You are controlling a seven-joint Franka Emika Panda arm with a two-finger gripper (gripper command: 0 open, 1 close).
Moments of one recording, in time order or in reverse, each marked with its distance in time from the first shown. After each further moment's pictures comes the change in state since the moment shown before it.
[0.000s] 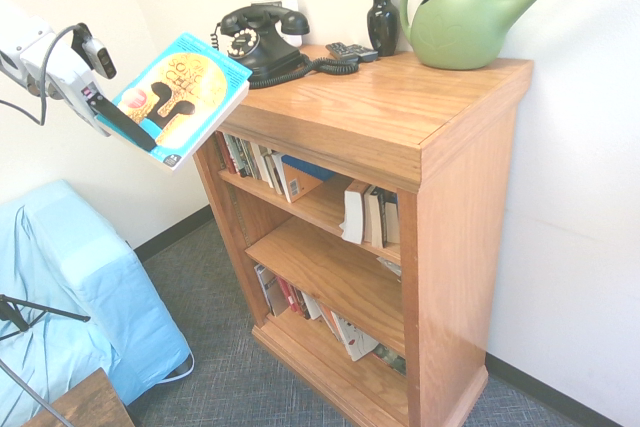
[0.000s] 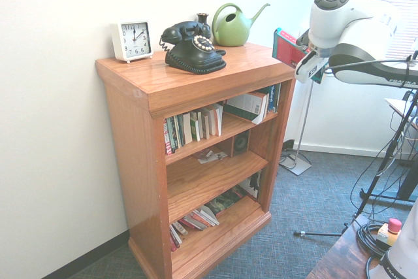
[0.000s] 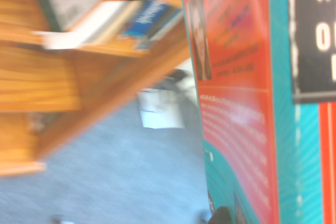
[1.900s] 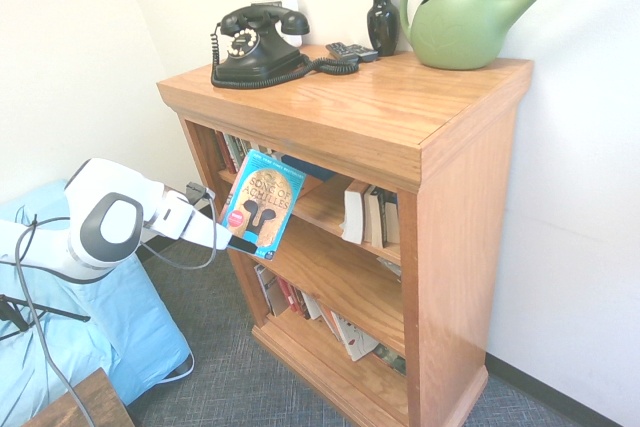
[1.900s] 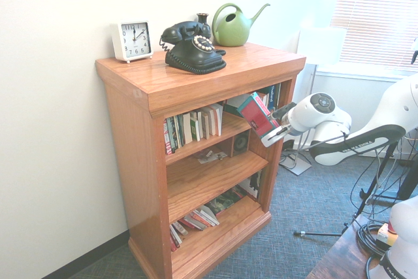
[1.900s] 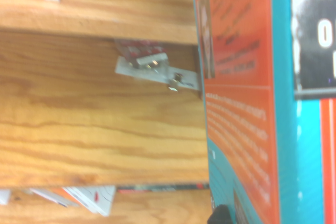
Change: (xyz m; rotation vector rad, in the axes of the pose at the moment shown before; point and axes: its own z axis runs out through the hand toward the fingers) arm -0.140 -0.091 0.239 0.459 -0.142 0.089
